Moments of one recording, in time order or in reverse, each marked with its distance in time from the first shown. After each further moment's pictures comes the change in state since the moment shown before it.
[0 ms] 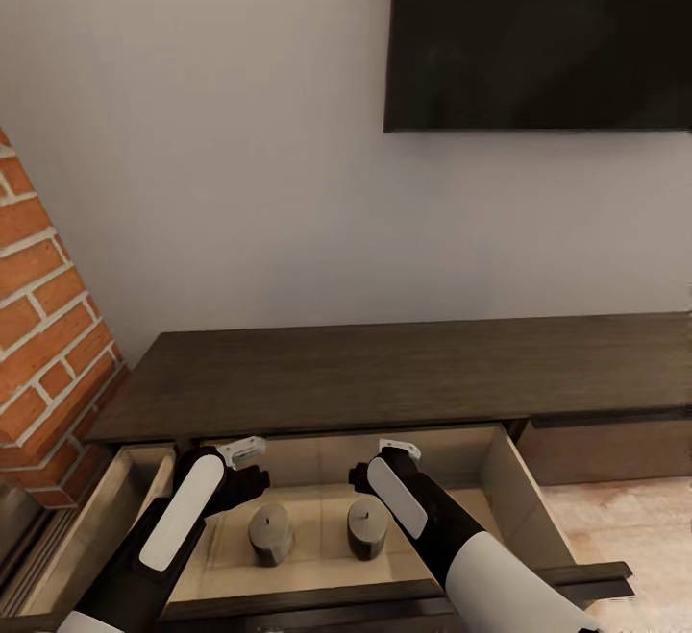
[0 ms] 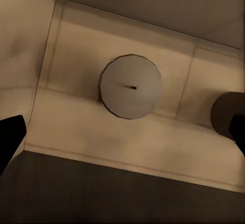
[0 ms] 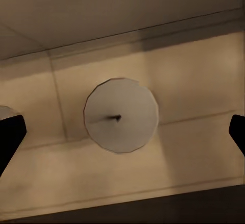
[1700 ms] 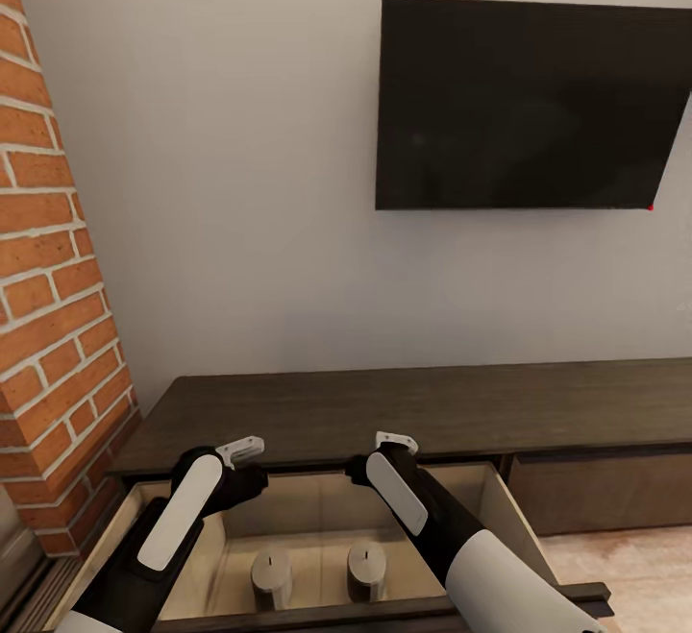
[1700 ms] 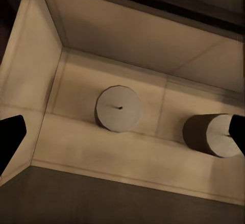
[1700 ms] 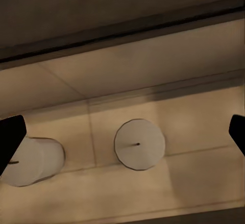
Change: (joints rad) left arm 0.000 0.005 0.001 0.000 -0.001 -0.001 -0.001; right arm 0.000 -0.001 -0.001 -0.047 -0.002 -0.003 0.000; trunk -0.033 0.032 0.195
